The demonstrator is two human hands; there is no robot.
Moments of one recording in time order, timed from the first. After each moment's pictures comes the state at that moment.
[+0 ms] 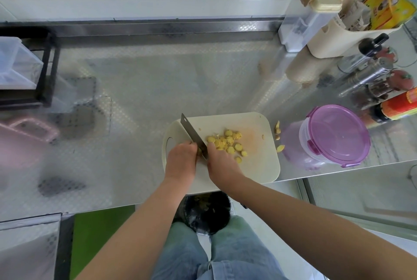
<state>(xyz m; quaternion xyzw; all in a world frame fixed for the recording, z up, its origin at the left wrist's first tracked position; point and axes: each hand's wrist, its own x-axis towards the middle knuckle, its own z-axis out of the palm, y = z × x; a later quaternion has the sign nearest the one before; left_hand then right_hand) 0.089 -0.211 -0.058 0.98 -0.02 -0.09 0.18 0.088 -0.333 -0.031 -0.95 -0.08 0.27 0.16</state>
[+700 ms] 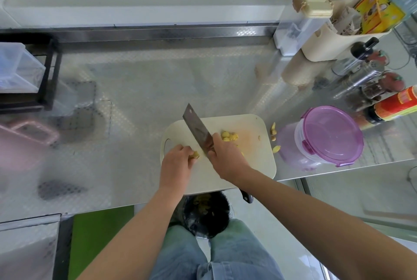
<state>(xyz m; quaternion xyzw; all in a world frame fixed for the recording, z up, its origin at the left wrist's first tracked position) 0.067 -0.205 -0.064 0.95 0.02 -0.02 0.30 0.103 -0.350 -0.015 -0.94 -0.07 0.24 0.23</state>
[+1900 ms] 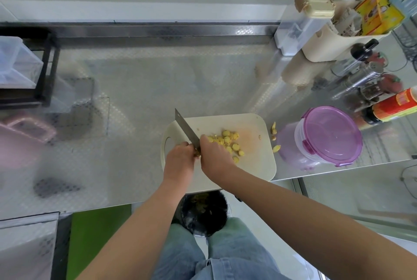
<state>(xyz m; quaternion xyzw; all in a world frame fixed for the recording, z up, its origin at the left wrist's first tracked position) 0.083 -0.211 -0.057 0.96 0.03 -0.11 0.24 0.098 -0.317 -0.010 -0.95 -0.08 0.27 0.15</state>
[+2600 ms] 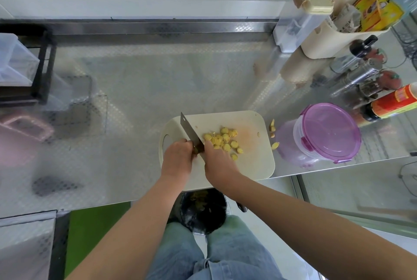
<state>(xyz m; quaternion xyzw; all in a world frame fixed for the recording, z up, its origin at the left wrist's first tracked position) 0.085 -0.210 -0.056 0.97 0.01 -0.11 0.22 0.078 -0.329 -0.010 -0.95 -0.06 0.27 0.16</state>
